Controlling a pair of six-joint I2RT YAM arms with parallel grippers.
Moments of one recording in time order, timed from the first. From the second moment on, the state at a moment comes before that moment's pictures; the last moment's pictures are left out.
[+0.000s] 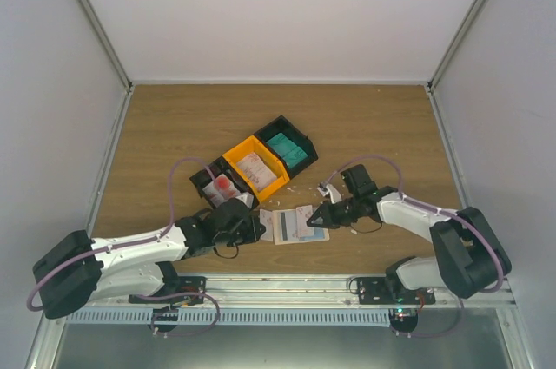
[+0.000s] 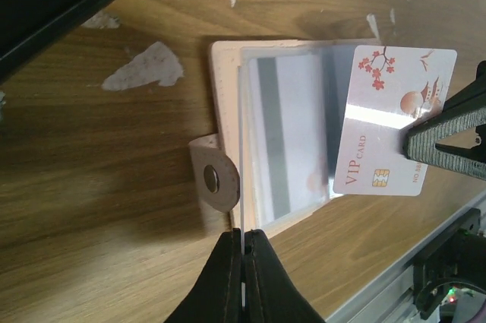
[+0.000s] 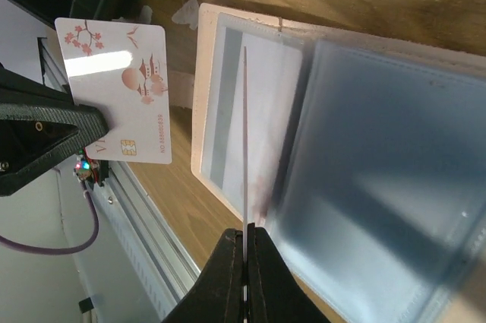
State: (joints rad) left arm -0.96 1.10 0.41 -0.10 0.05 -1.07; right arm 0.45 1.34 0.53 -0.32 -0.80 0.38
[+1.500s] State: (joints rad) left arm -0.96 1.20 0.41 -0.10 0.07 -1.00; right arm 0.48 1.62 0.61 -0.26 -0.90 0.41
